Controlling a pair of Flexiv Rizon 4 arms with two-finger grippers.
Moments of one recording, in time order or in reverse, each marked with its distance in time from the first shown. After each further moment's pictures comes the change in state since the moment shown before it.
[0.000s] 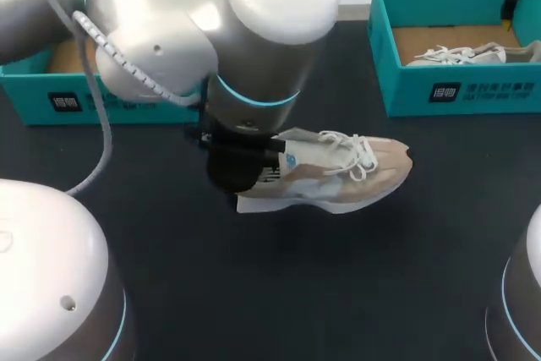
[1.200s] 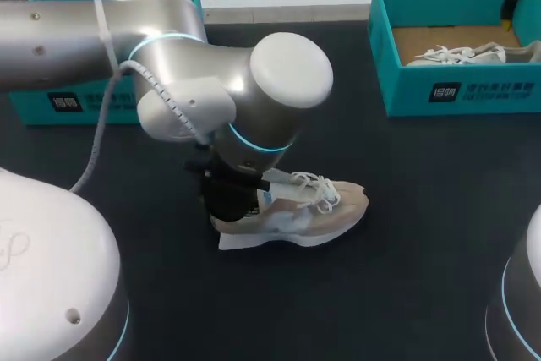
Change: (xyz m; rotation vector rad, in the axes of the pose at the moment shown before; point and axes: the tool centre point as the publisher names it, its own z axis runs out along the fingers) left arm 0.002 -0.010 0.124 0.095 0.117 0.050; right arm 0.000 0.000 0.000 0.000 0.000 0.000
